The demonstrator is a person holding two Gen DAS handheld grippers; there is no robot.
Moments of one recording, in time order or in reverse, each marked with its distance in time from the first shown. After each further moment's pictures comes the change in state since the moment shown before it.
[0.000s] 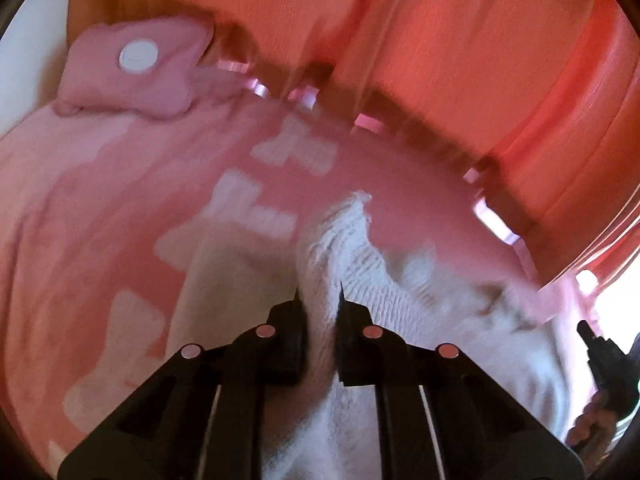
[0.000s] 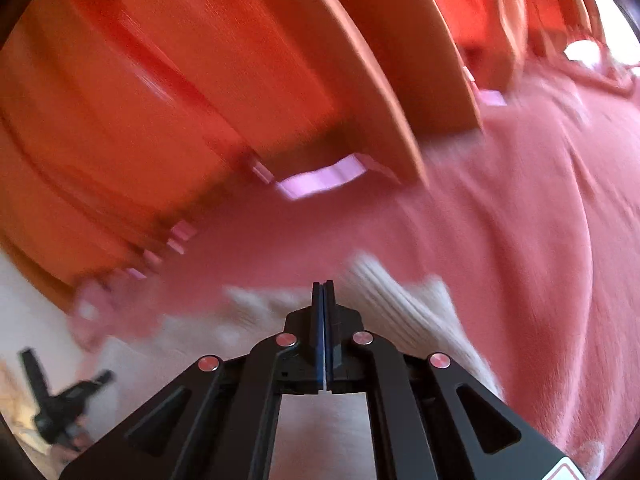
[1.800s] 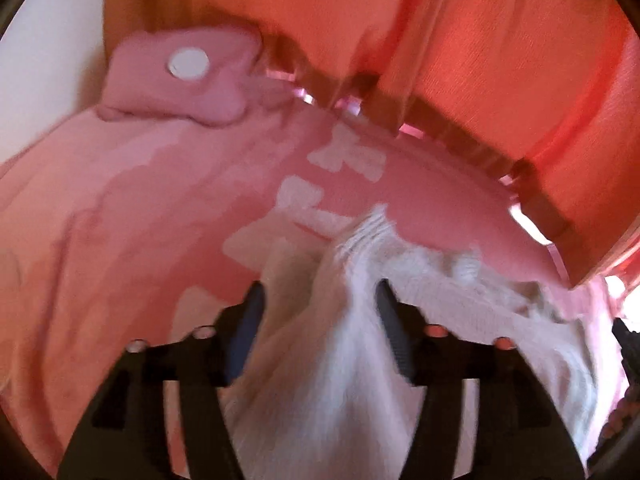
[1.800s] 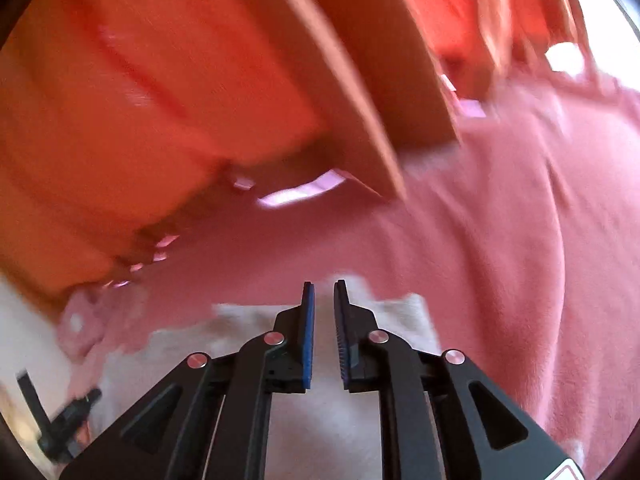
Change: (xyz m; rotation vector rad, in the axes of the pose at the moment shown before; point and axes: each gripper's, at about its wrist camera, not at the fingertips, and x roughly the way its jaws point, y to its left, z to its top) left arm -0.026 0.026 -0.015 0.015 -0.008 0.133; right arm -0.015 0.026 -0.010 -0.099 0.045 -0.097
